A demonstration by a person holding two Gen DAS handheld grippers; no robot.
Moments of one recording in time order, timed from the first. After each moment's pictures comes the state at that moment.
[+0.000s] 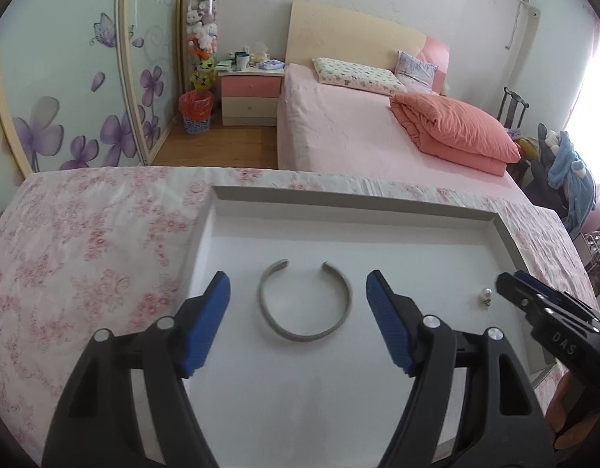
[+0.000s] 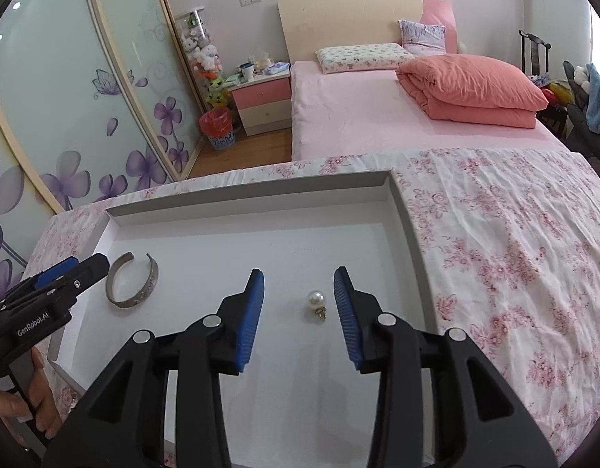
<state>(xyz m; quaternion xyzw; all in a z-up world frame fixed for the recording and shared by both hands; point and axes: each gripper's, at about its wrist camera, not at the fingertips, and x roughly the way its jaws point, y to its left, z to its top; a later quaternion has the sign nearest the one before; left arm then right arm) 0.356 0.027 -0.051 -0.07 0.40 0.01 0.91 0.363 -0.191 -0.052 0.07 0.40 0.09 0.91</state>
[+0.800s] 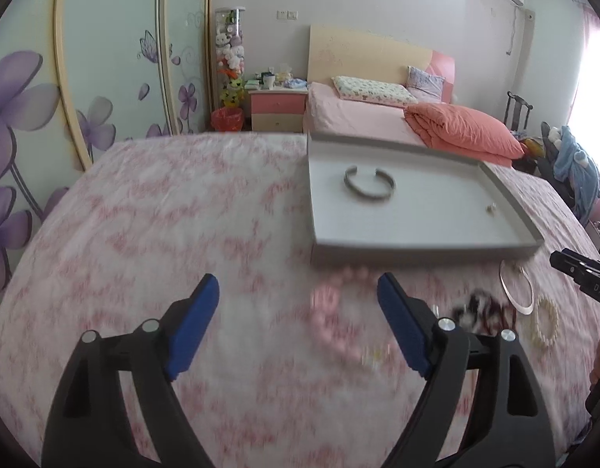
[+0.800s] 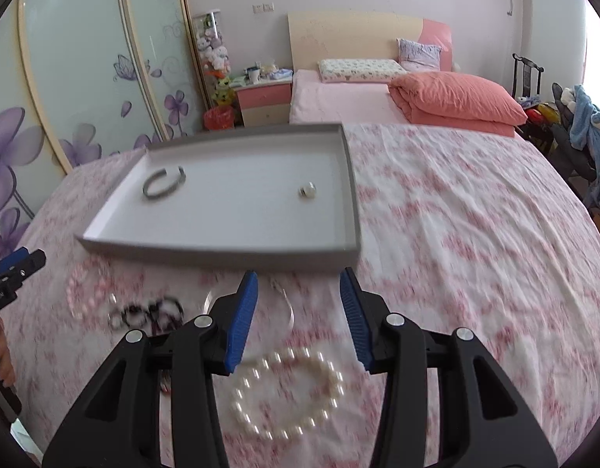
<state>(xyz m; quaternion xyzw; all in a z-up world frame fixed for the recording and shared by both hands) 0.164 0.078 -0.047 -0.05 0.37 0.04 0.93 0.225 -0.226 -0.051 0.02 0.39 0.09 0.92</state>
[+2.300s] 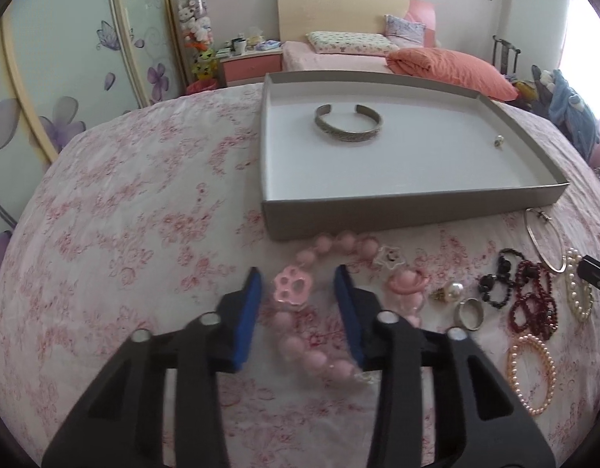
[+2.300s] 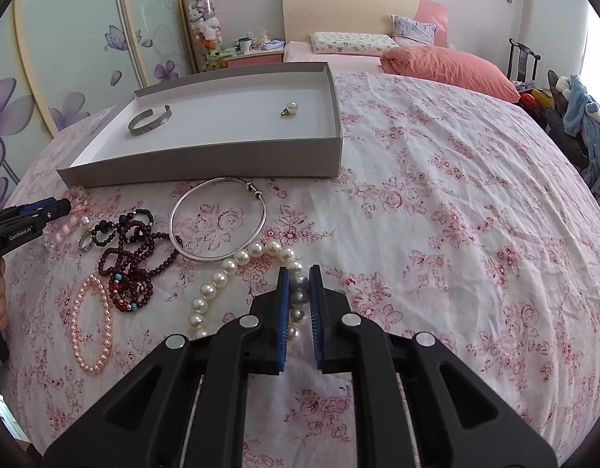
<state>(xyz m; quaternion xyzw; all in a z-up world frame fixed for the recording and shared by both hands) 0.211 0.050 -0.093 0.01 0.43 0.00 0.90 0.193 -0.234 -0.091 0.00 0.43 0.08 0.90</state>
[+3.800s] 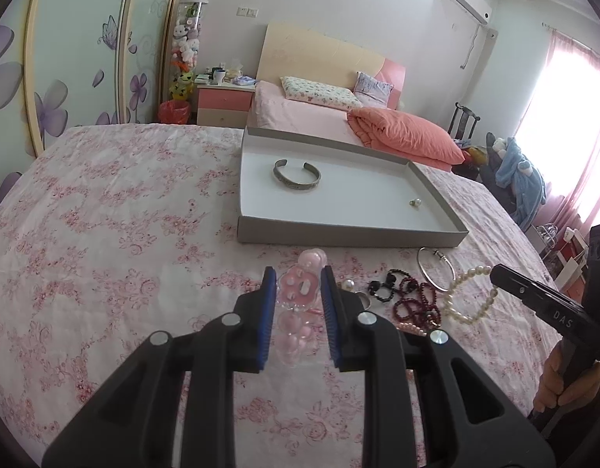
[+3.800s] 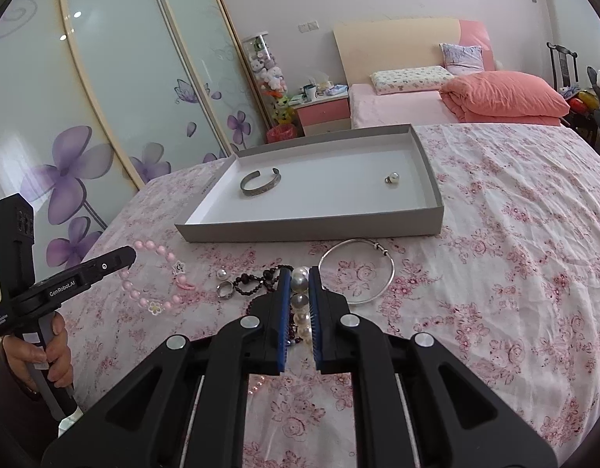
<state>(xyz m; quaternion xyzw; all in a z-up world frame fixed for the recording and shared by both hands) 0.137 0.066 -0.033 -0.10 0.35 -0.08 0.93 0.162 -0.201 -0.036 0.09 0.34 0.20 0.91</state>
